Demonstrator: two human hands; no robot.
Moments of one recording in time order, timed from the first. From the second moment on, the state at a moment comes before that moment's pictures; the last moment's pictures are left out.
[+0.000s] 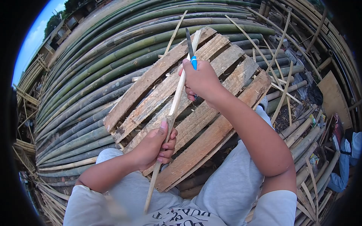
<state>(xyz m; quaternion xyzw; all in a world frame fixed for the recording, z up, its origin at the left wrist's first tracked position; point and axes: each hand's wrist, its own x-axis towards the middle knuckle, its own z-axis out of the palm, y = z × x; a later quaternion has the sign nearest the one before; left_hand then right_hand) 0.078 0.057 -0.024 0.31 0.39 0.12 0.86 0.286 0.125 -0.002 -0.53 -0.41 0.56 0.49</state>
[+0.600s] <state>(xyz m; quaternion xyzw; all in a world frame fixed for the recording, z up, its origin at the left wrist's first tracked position) 0.066 0.067 -0.049 0.21 0.26 0.12 0.94 0.319 0.147 -0.035 -0.52 -0.53 0.48 0.47</state>
